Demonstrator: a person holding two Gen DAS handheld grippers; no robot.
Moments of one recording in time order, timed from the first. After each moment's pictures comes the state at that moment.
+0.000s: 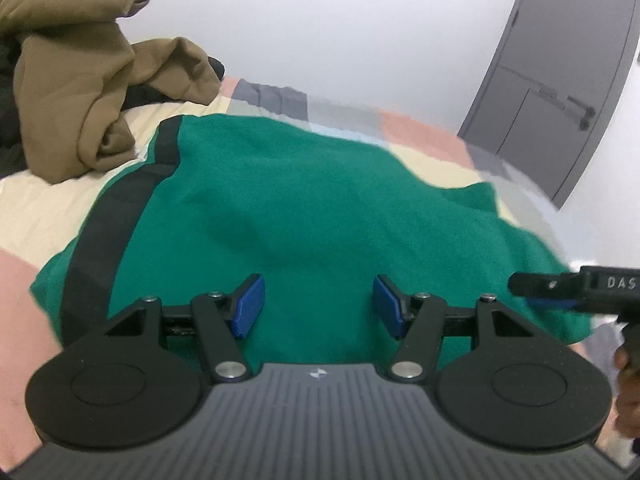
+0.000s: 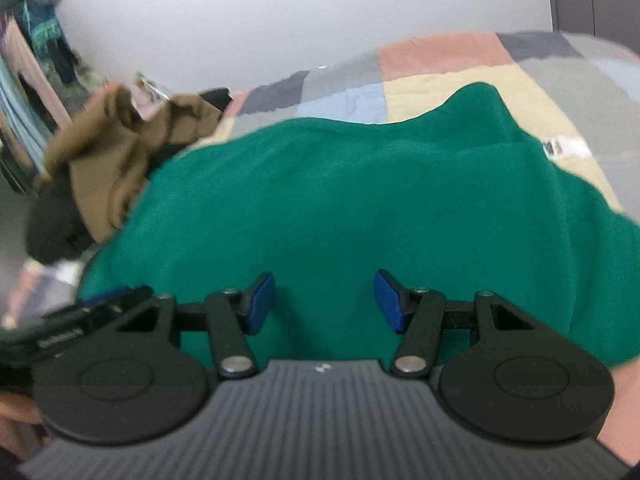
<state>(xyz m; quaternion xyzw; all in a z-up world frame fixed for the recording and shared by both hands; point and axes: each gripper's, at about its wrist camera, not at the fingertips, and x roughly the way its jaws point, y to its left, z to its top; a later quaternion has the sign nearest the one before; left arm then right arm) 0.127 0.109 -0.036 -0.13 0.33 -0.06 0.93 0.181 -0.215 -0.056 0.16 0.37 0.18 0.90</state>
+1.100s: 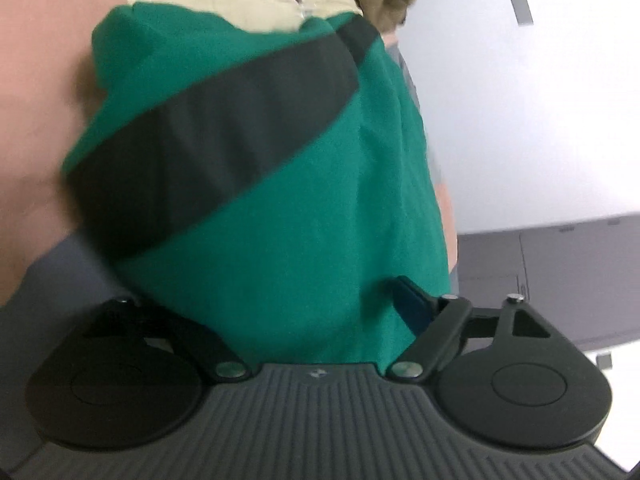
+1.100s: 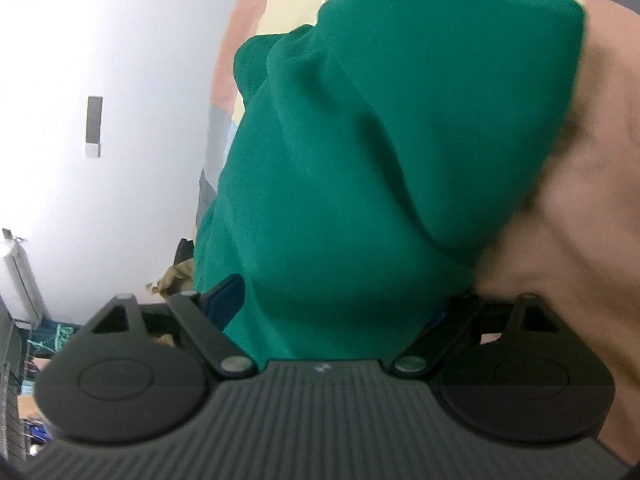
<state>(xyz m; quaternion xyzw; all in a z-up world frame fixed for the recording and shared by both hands) 0.132 0.191 -0.118 -0.57 0.36 0.01 0.74 0.188 -0.282 -0.148 0.57 0.37 0.04 0.73</state>
